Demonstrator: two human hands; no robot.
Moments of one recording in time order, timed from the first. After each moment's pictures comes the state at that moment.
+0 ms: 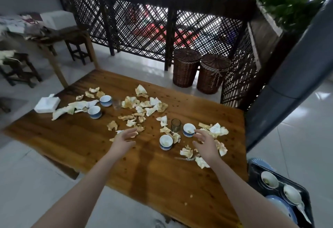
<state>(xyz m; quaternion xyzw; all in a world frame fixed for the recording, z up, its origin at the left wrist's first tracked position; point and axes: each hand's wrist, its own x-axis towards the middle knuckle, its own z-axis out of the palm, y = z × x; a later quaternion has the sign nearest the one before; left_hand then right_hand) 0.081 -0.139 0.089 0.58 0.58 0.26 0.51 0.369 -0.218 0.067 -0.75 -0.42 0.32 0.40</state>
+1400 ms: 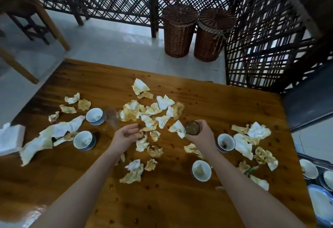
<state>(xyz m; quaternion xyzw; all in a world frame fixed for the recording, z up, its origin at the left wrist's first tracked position) 0.059 0.127 -0.002 0.54 0.57 0.15 0.61 0.316 0.010 -0.024 -0.81 -0.33 0.31 0.37</state>
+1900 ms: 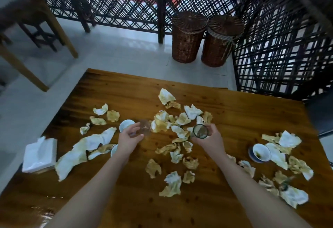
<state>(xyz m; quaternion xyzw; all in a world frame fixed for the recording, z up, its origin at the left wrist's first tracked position) -0.033 0.219 -0.018 0.52 0.58 0.24 0.57 0.226 0.082 -0.013 -0.81 -0.29 0.33 0.40</state>
